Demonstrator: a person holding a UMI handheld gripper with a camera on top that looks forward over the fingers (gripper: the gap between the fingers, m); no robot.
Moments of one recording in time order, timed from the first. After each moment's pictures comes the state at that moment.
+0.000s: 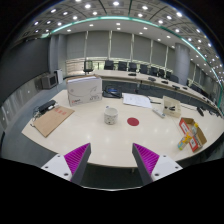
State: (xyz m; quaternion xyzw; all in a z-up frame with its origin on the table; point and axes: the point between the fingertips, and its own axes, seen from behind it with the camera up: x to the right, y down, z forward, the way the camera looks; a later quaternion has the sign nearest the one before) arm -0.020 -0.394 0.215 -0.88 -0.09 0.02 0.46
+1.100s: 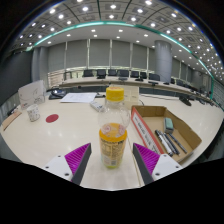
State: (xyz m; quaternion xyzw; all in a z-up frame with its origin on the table) arm 0.454 -0.221 0.063 -0.86 -0.02 0.00 0.51
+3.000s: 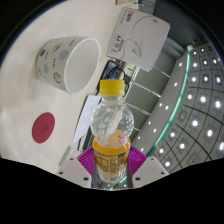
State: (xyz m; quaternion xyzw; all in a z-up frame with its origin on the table) arm 0.073 0.027 0.178 -0.45 -0.56 -0.61 0.33
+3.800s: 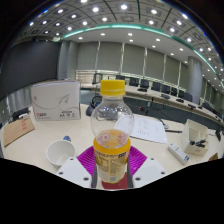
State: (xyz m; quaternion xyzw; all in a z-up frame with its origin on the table) arm 0.042 0.026 0.097 -0.83 -0.17 0.05 0.54
